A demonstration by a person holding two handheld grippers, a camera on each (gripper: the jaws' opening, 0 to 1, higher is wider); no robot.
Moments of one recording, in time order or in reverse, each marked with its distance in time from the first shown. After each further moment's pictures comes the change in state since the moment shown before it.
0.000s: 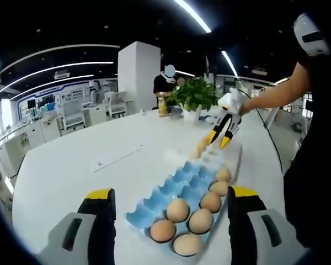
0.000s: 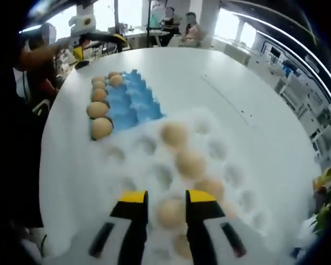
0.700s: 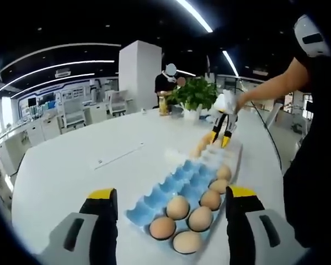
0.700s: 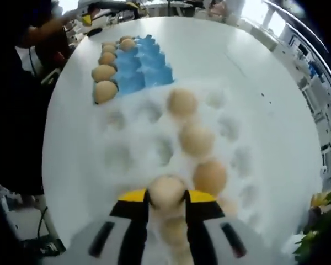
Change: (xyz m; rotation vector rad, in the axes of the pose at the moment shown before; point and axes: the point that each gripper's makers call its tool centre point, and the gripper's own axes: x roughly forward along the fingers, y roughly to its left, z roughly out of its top) left arm 0.000 0.002 -0.004 -0.006 0.008 0.006; right arm 0.010 -0.002 -0.023 -0.167 0.315 0.138
